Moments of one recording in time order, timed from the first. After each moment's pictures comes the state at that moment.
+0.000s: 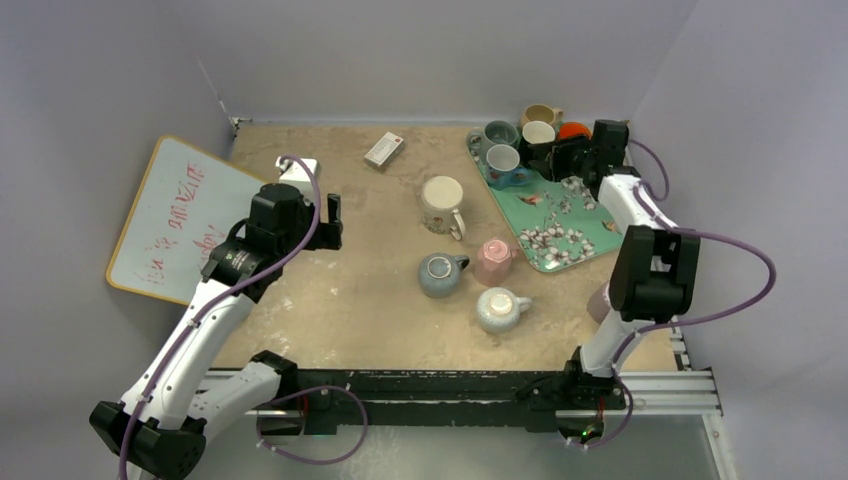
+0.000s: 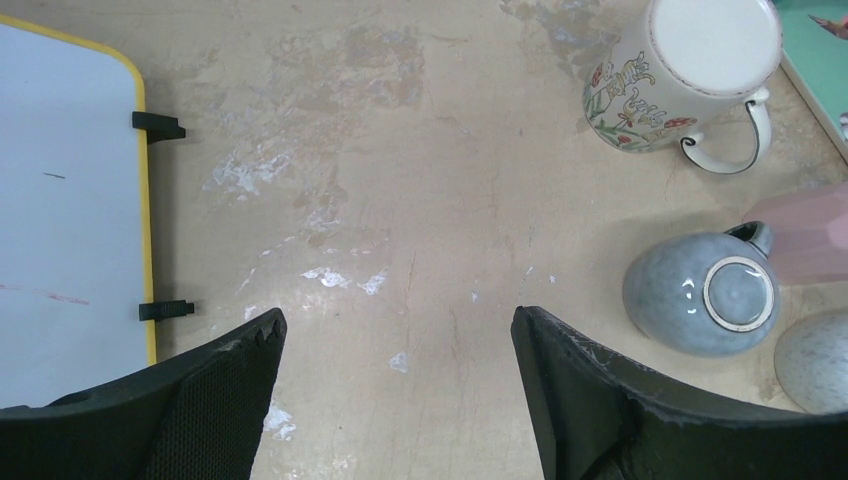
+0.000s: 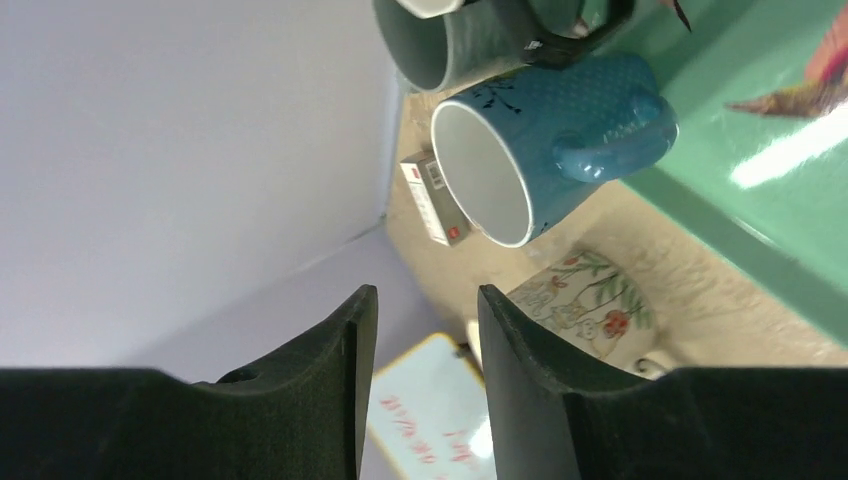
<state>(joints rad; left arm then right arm) -0.40 0.94 1.04 -0.68 -0.19 -0.20 -0.09 1.78 1.32 -0.18 -0.44 1.44</state>
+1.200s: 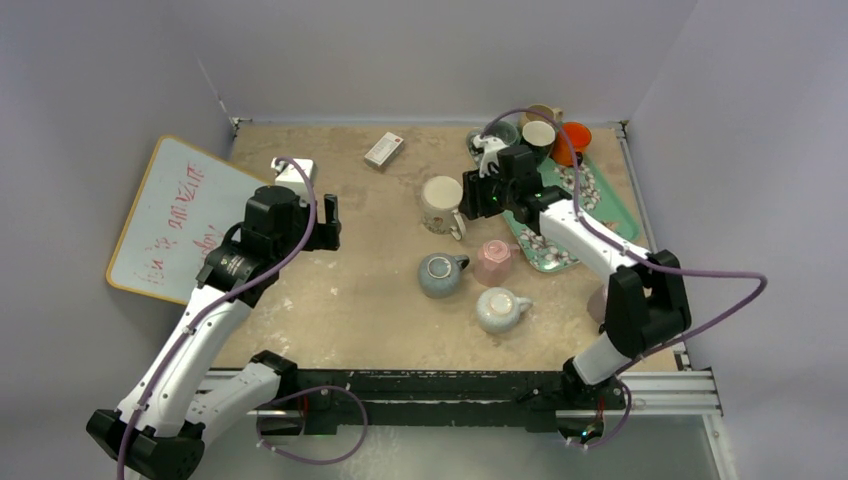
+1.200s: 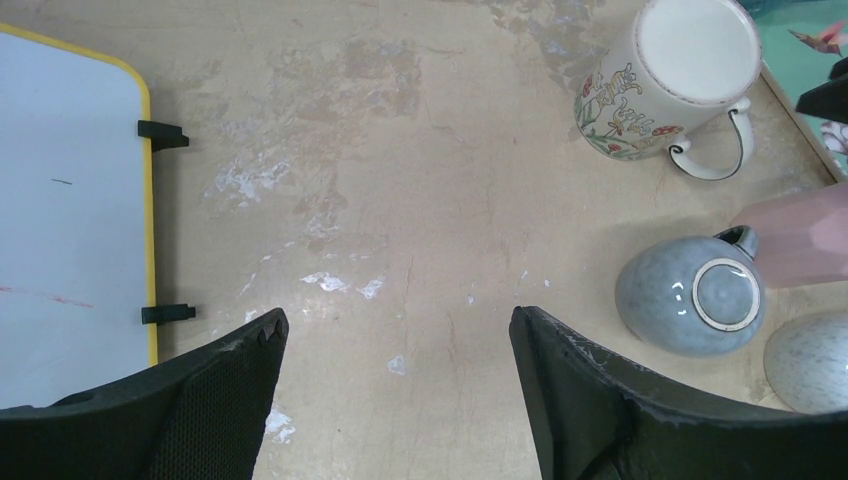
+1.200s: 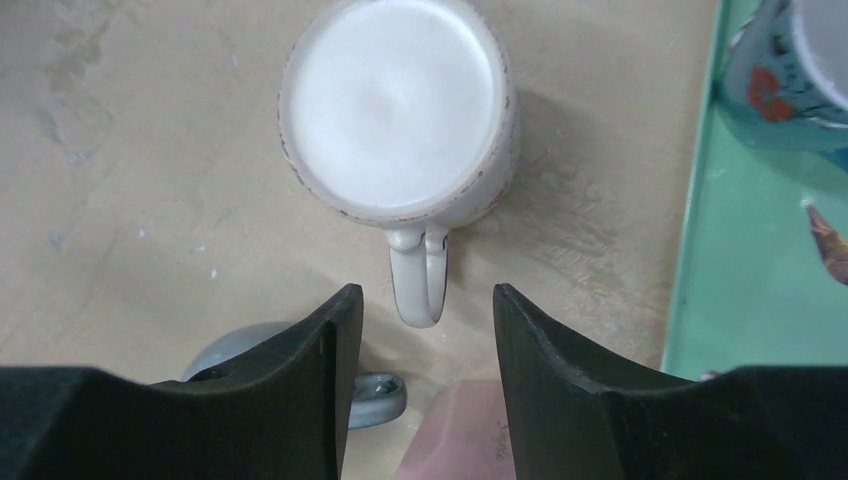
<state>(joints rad) -0.40 0.91 1.04 -0.68 -0.19 -0.20 0.42 1.56 1.17 -0.27 -0.20 0.13</state>
